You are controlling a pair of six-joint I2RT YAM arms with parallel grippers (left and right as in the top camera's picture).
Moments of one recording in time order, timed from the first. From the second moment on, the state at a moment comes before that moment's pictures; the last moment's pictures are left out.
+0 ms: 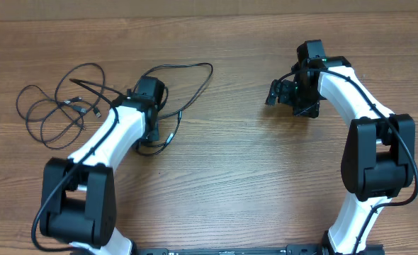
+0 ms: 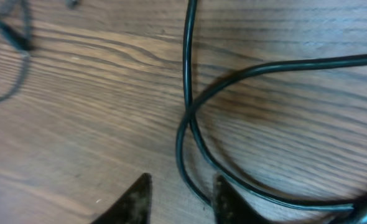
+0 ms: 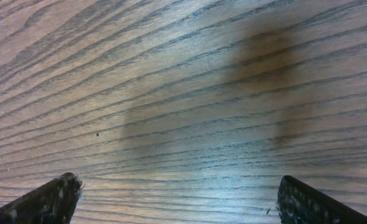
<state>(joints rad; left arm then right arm) -0.20 1.76 1.13 -0.83 -0.40 -0.35 0.10 2.04 1.51 -0.89 -0.20 0.36</state>
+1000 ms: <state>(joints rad) 0.00 1.78 0.97 -0.50 0.03 -0.23 0.10 2.04 1.51 -0.89 -0.20 0.36</state>
